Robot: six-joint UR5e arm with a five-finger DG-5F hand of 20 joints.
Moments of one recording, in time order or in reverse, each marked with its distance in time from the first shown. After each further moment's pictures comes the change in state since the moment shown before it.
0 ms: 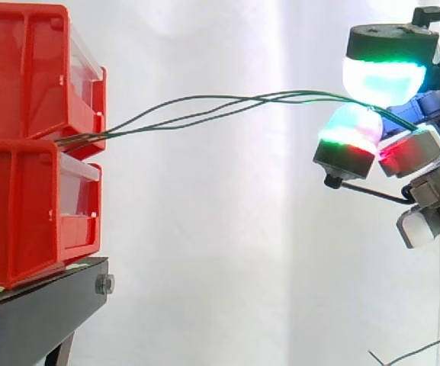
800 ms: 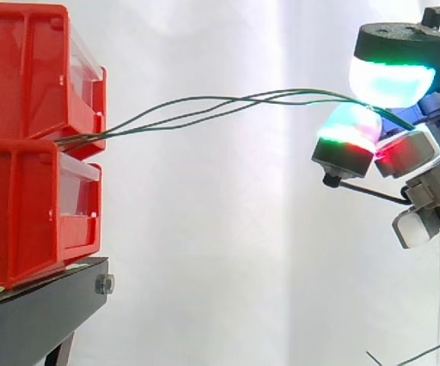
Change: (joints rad) arm 0.000 -0.001 0.000 0.005 0.000 0.005
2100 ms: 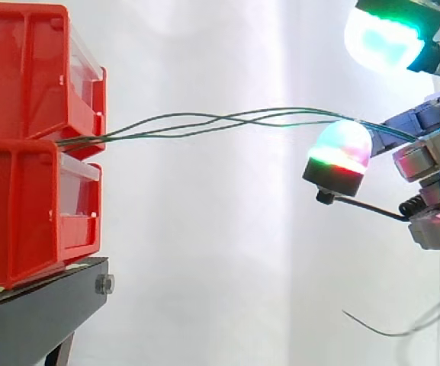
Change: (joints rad) arm 0.000 0.000 -0.064 0.142 0.005 -0.048
